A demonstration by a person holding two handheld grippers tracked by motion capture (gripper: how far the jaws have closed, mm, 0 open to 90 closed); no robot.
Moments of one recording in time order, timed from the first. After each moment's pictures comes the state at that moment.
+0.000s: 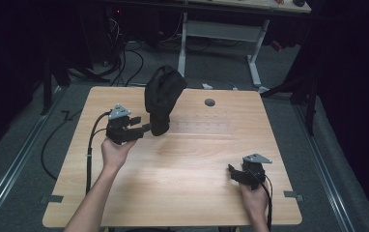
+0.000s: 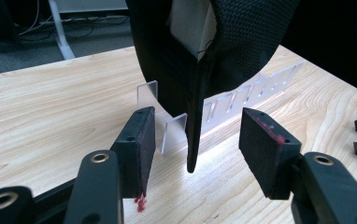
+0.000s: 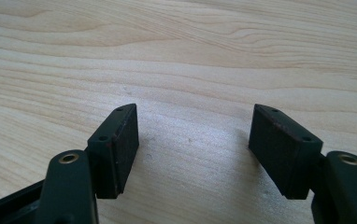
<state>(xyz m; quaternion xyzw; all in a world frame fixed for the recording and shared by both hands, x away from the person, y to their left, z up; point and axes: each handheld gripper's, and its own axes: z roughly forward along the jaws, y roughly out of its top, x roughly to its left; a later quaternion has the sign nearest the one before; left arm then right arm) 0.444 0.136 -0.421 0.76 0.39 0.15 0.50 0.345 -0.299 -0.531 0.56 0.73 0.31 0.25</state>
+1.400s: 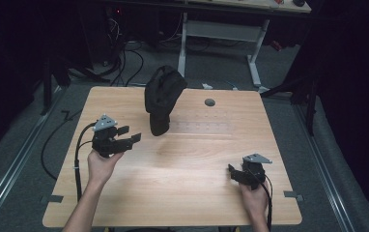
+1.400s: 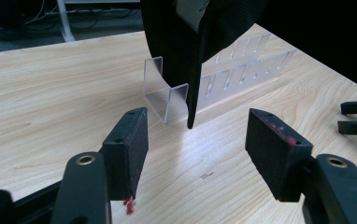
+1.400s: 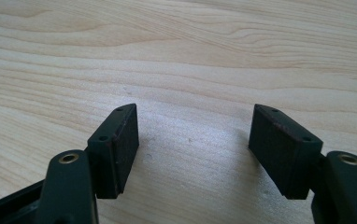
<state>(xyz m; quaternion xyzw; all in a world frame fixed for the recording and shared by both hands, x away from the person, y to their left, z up) 0.407 0.165 -0.422 0.76 0.41 0.15 0.49 0.345 -0.299 -0.531 0.56 0.73 0.31 0.25</state>
